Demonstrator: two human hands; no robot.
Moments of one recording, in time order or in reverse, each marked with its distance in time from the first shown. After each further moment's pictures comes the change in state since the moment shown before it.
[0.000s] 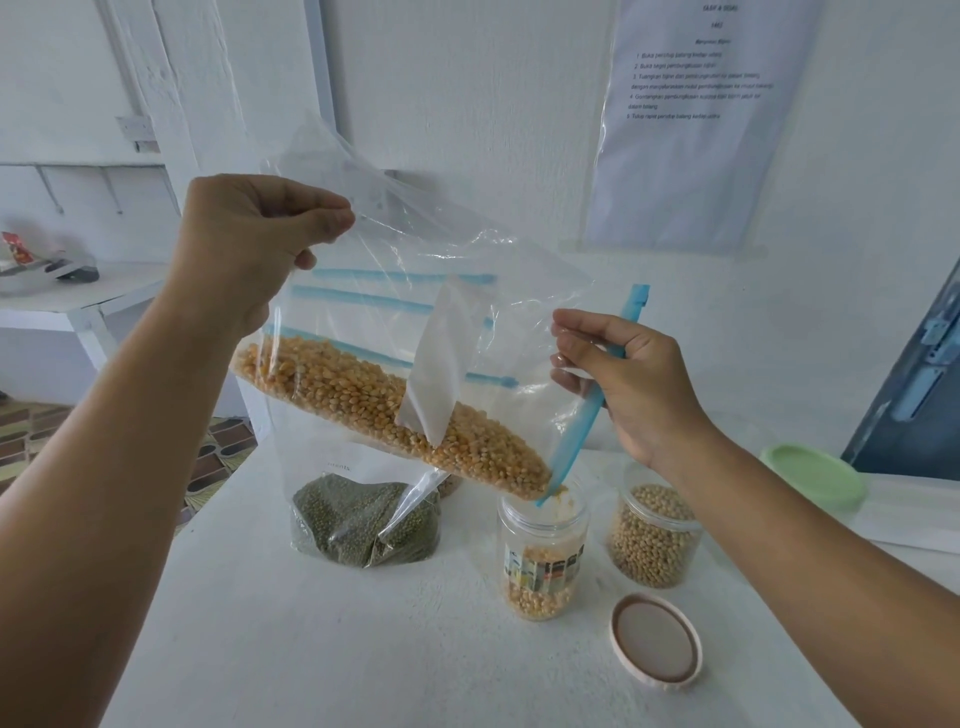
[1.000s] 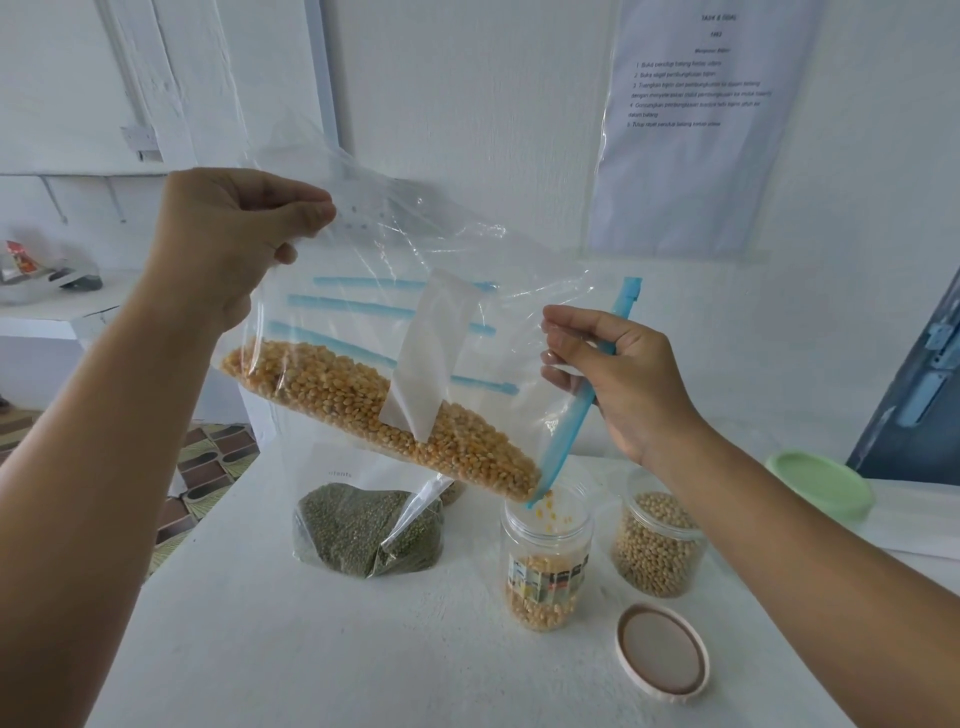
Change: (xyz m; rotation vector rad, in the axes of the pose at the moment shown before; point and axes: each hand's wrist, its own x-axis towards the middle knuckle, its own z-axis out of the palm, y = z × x) left_hand 0.008 0.007 -0.010 0.014 0.042 -0.004; right_hand 0.005 -0.005 0.012 0.018 -0.022 -0.005
